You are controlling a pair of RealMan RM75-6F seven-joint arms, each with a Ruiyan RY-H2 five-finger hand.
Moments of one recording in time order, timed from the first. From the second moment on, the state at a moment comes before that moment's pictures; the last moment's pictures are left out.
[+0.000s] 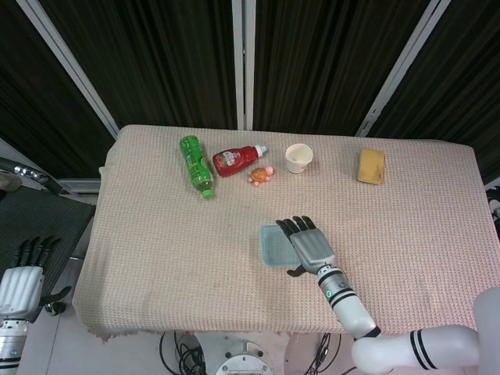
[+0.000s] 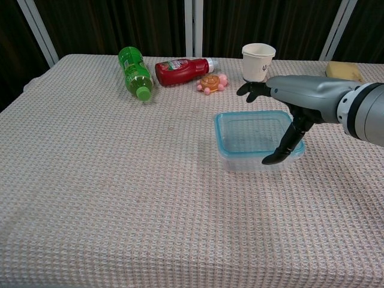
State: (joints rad) left arm -0.05 -1.27 -0.01 -1.37 1.52 1.50 -0.06; right arm 0.83 -1.47 0.06 -1.98 -0.70 1.22 -0.66
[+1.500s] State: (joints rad) left arm -0.04 -1.26 -0.01 -1.40 1.51 1.50 -0.04; right arm 0.62 -1.60 0.06 -1.64 -1.20 1.02 -0.06
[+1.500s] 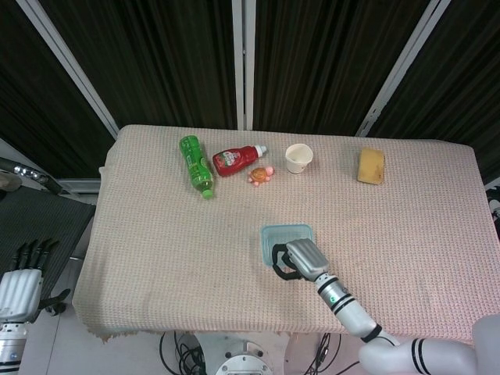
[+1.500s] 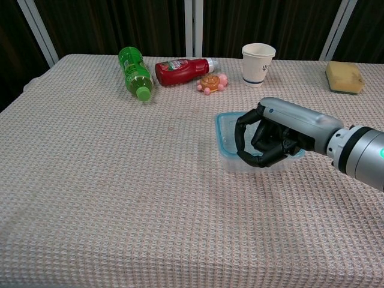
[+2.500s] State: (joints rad) left arm -0.04 -1.26 -0.01 -1.41 1.50 1.50 -0.03; right arm 0.70 -1.65 0.20 -1.54 -1.16 0.92 -0.08
